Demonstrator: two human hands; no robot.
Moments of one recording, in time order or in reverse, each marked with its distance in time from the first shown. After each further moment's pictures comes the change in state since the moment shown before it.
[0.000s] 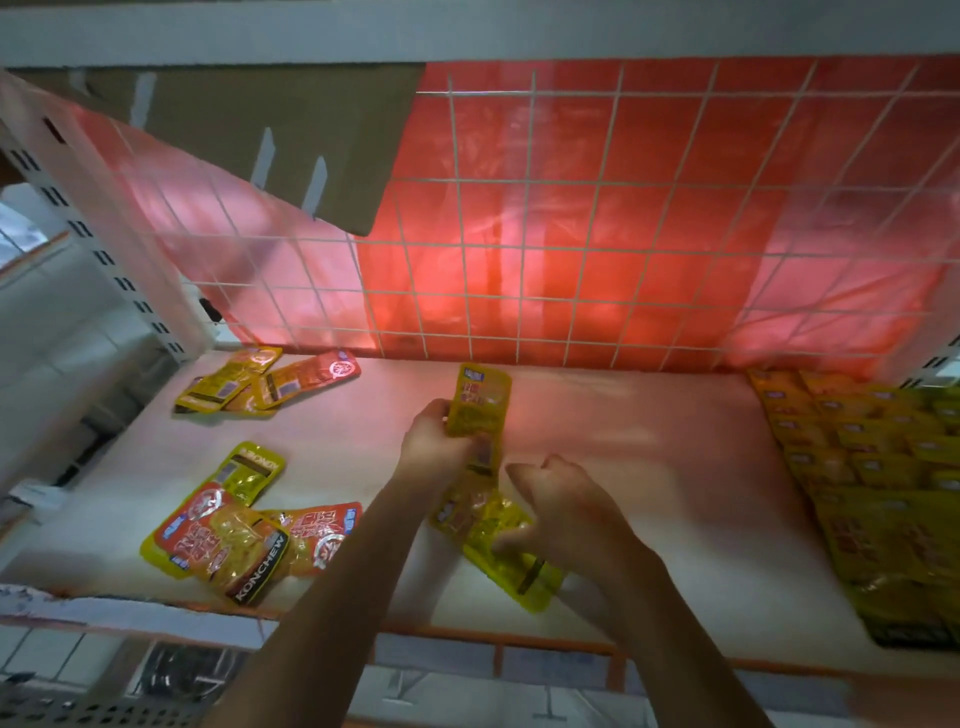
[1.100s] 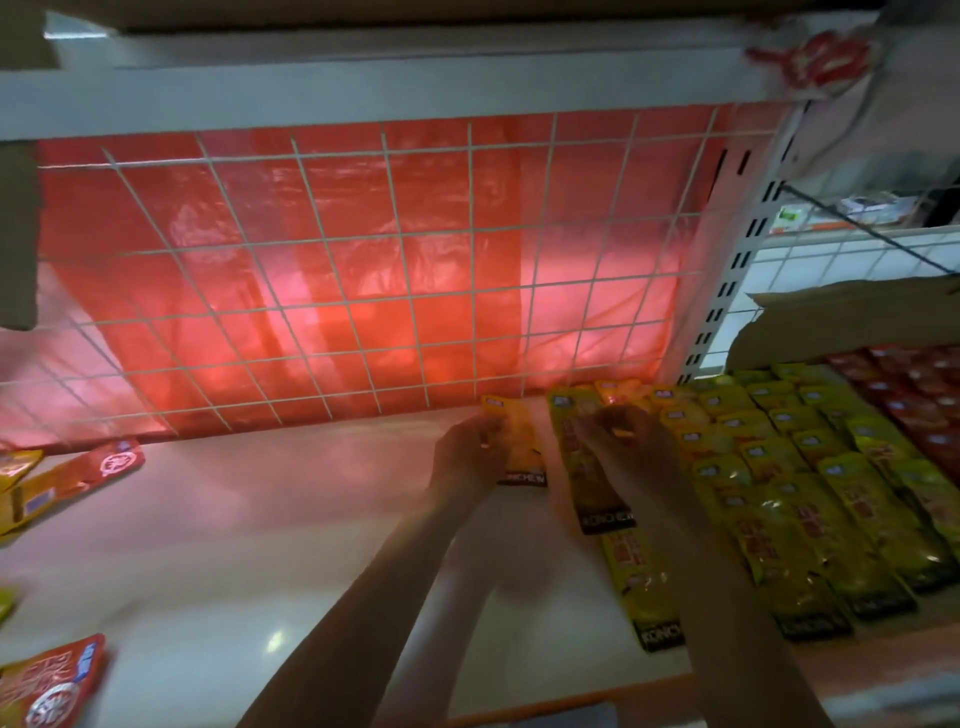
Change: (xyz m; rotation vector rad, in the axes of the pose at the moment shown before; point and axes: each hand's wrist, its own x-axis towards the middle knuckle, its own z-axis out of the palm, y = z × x) left_hand -0.008 0.078 0.215 0.245 -0.195 0.320; right_hand -0.059 0.187 -0.112 0.903 0.667 0.445
